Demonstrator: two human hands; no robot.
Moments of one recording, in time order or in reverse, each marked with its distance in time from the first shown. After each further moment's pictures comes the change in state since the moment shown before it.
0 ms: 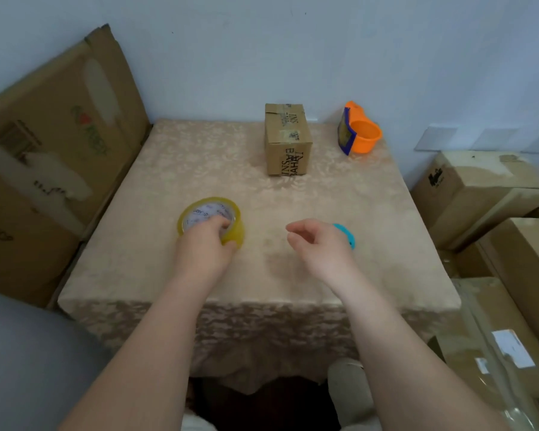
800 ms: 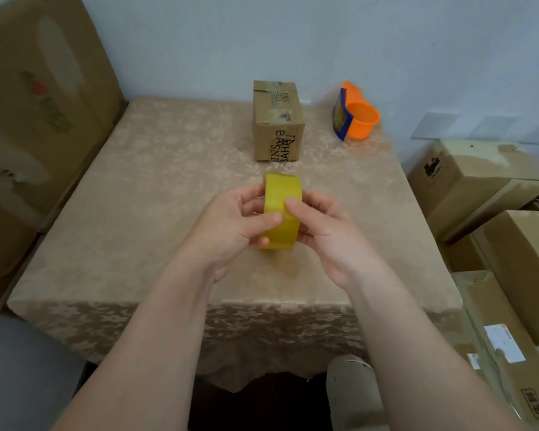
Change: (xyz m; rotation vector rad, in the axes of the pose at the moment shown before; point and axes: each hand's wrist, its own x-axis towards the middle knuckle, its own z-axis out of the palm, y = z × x) left_hand 0.000 0.050 0.010 -1.069 -0.466 0.048; right_hand 0.013 0.003 -0.015 0.684 -0.184 0.004
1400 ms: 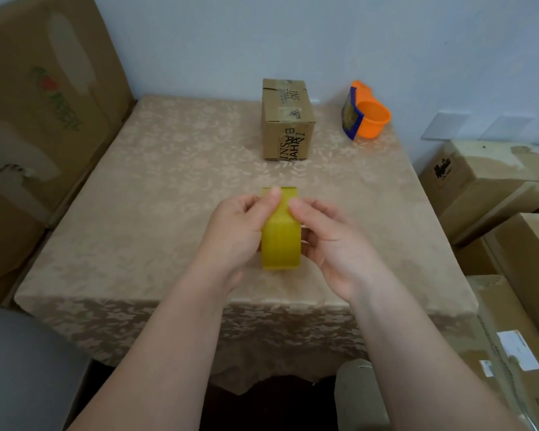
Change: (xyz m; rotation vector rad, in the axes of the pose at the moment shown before) left_hand -0.004 -0.008 0.007 0.064 0.253 -0.050; right_hand -0.010 0.003 0.012 0.155 -0.020 0.082
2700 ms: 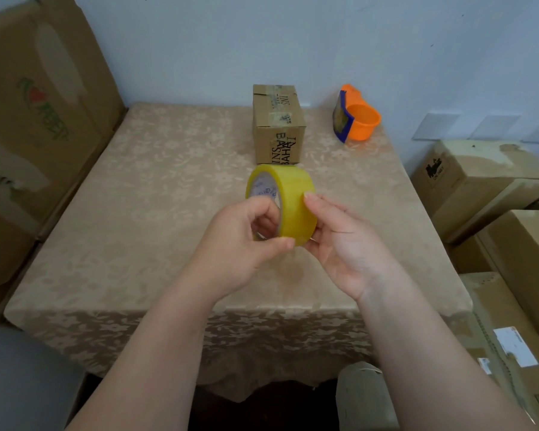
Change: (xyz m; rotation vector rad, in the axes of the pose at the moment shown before) left_hand -0.007 0.003 -0.006 0.344 -0.218 0.372; right_hand 0.000 -0.011 -0.011 0.112 0.047 -0.031
